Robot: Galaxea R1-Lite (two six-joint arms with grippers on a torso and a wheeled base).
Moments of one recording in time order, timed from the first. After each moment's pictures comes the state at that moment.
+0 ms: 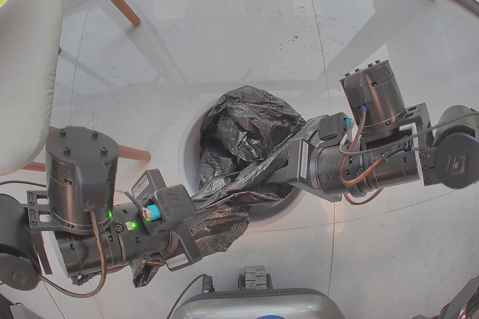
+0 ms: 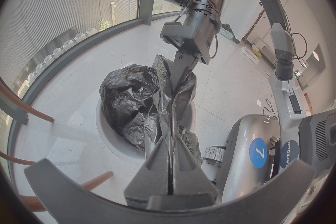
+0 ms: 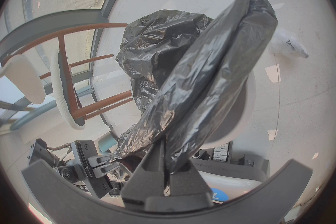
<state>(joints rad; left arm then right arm) -0.84 1.46 -0.71 -0.30 0.12 0.54 0.78 1.76 -1.23 0.11 0.14 0.79</state>
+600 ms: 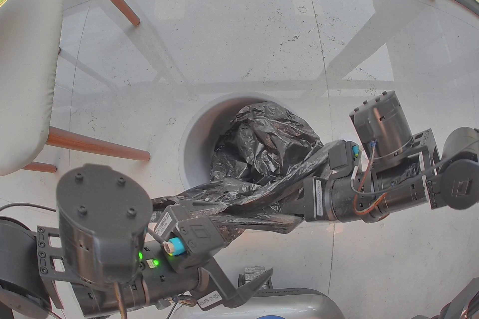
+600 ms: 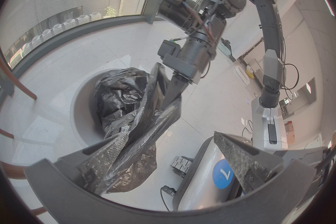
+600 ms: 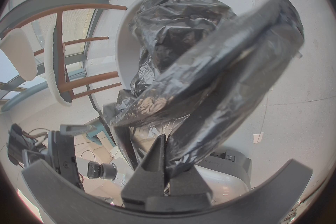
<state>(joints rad) -1.03 1.47 -0.70 -0.30 0.18 0.25 0.77 1.71 -1.07 0.11 0.14 0.65</state>
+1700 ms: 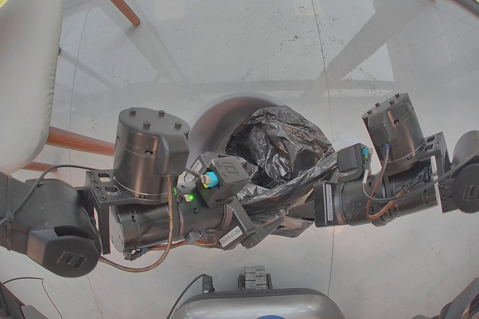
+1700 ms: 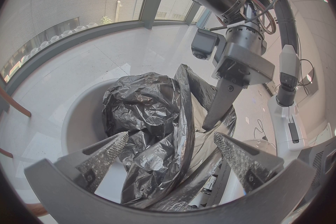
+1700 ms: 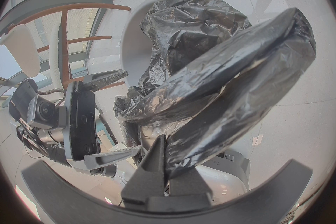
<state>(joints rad) -0.83 1.68 -0.87 -0.40 -0.01 0.42 0.77 1.66 -1.02 0.11 0.14 0.62</state>
